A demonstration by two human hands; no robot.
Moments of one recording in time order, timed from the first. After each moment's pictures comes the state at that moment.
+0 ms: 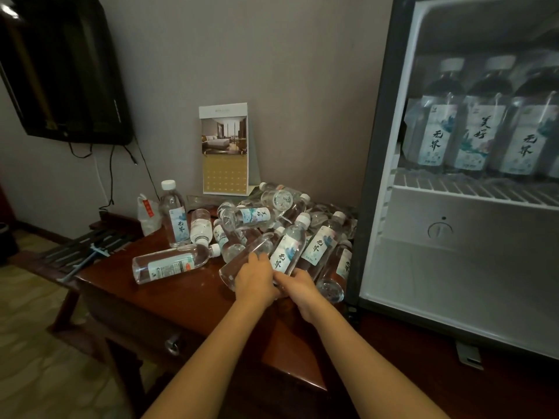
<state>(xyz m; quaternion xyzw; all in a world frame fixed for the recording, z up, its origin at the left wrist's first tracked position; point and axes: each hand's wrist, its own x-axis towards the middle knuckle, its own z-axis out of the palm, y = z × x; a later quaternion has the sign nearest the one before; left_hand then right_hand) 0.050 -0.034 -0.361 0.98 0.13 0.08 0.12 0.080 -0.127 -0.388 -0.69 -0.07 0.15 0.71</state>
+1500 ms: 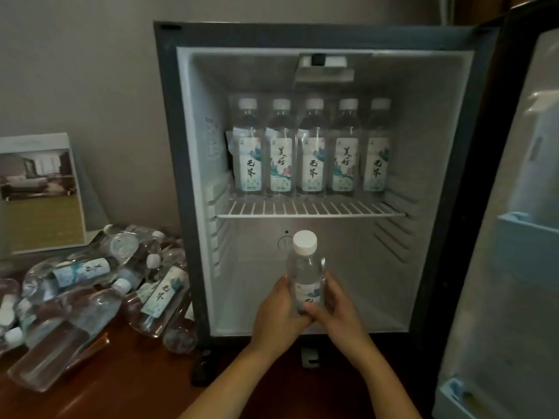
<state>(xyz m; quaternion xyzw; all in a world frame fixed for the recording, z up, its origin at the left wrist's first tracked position) 0.064 -0.291 -0.365 0.83 -0.28 0.15 0.46 0.012 -0.412 -0.348 -0.76 -0.08 -0.18 0.61</state>
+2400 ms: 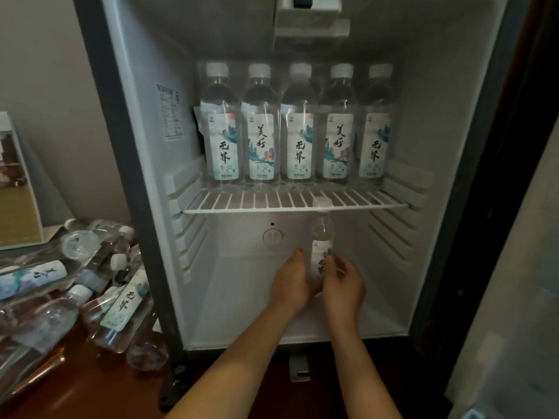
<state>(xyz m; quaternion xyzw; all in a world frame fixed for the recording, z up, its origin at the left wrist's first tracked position) 0.134 -0.364 -0.351 0.88 -0.23 0.07 0.42 0.086 -0.429 -0.351 -0.66 0.22 -0.39 0.61</state>
